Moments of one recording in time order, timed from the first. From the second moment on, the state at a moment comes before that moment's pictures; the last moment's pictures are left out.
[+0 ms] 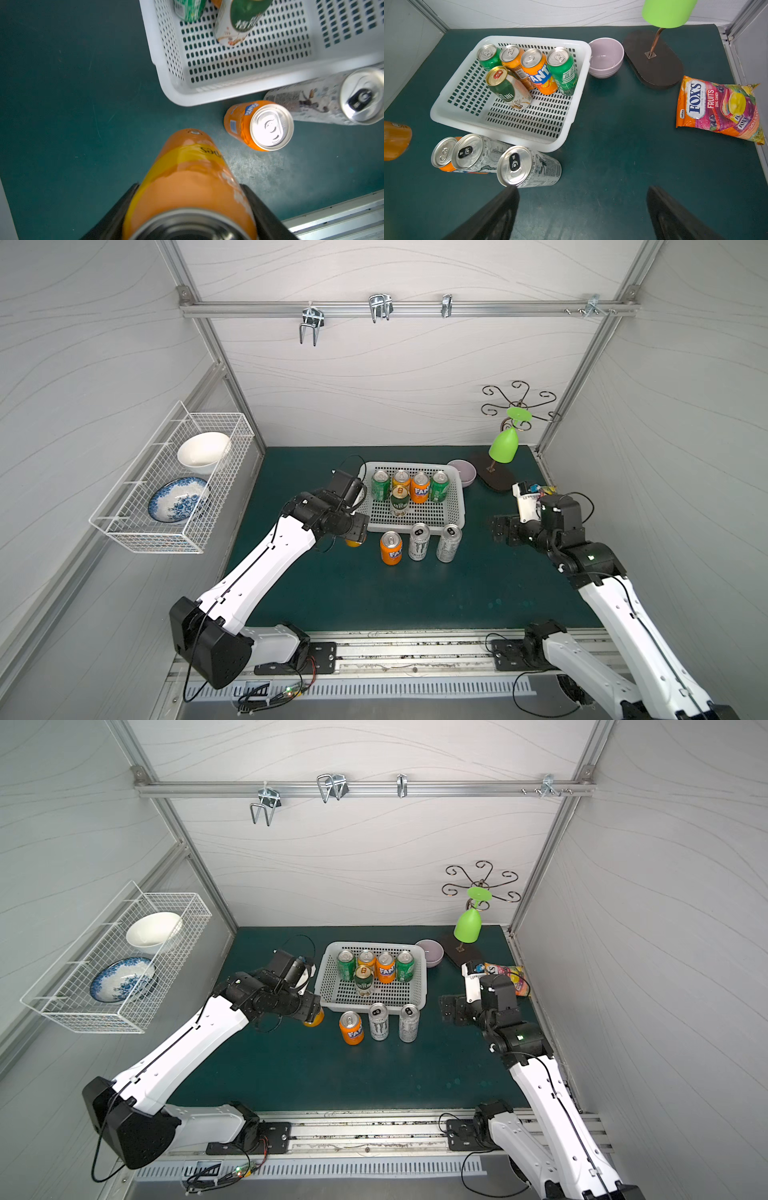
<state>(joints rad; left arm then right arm) -0.53 1.29 1.24 -1.10 -0.12 -0.25 0.29 0.83 0.92 -0.73 -0.09 0.10</state>
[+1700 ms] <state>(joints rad) -0.55 1.50 0.99 -0.73 -0.15 -0.38 0.29 0.83 0.92 -0.73 -0.09 0.10</state>
